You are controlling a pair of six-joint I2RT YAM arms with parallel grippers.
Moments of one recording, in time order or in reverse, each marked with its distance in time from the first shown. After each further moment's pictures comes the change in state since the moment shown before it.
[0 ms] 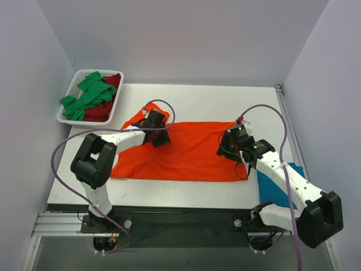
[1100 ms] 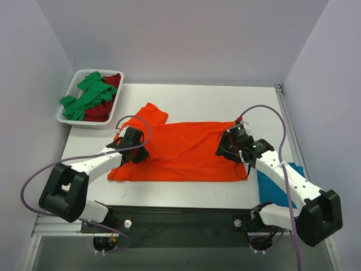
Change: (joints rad) left arm 0.089 -0.425 -0.436 -0.025 -0.079 -0.130; right arm 0.000 0.013 0.000 0.000 -0.033 0.012
